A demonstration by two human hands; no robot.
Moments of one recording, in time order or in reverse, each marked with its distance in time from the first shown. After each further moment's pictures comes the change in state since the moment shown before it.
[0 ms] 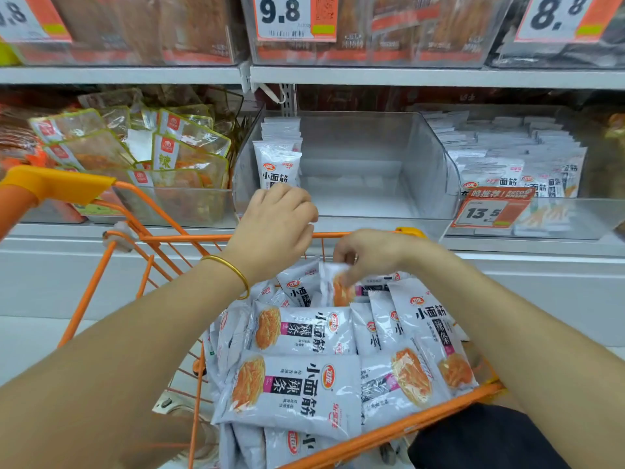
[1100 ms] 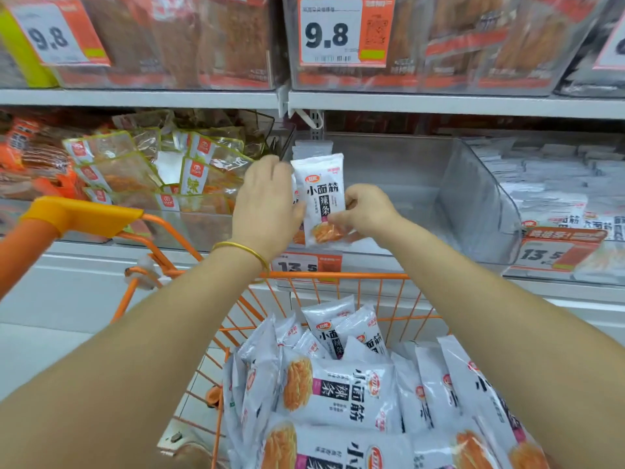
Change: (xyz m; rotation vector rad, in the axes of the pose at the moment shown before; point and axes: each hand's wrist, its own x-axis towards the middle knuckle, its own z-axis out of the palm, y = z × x) left_hand 0.040 -0.060 -0.007 -0.121 0.054 -0.525; right_hand 0.100 -0.027 -0.049 0.572 0.571 0.130
